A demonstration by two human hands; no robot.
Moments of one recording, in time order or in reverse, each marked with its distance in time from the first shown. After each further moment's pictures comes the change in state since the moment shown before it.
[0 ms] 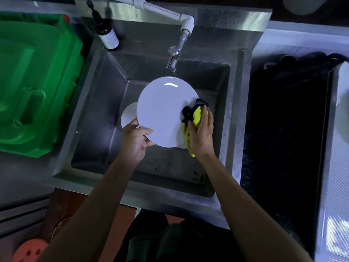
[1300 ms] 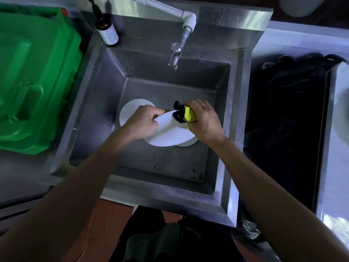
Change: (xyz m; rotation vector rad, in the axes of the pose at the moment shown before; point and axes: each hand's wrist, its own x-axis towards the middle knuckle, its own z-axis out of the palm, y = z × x) left_hand 0.045 0.030 0.004 1.108 -0.407 0.333; right_hand 0.035 -0.026 -0.026 -0.503 -0.117 -0.551
